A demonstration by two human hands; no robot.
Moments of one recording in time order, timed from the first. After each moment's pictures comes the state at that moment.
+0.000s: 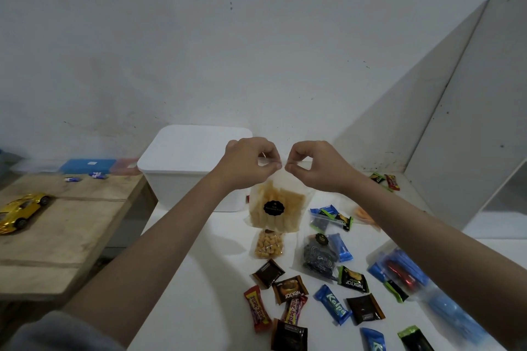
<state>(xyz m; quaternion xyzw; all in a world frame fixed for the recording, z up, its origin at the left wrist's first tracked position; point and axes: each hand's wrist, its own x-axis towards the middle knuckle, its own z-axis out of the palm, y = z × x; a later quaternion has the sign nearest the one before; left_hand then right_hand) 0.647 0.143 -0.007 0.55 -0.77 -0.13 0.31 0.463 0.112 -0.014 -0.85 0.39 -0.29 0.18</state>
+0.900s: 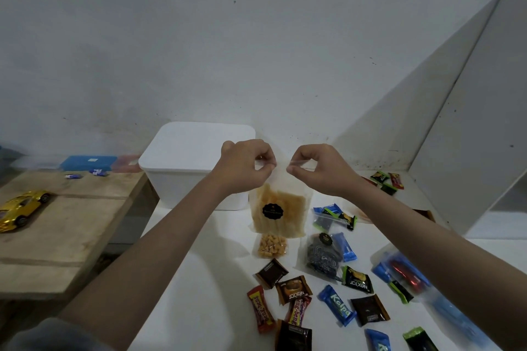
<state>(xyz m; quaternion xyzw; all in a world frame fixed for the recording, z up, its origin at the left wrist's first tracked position) 0.663 0.142 -0.018 0.56 -0.76 -0.11 0.30 0.469 0.110 -0.023 -0.82 0.41 -0.31 0.23</state>
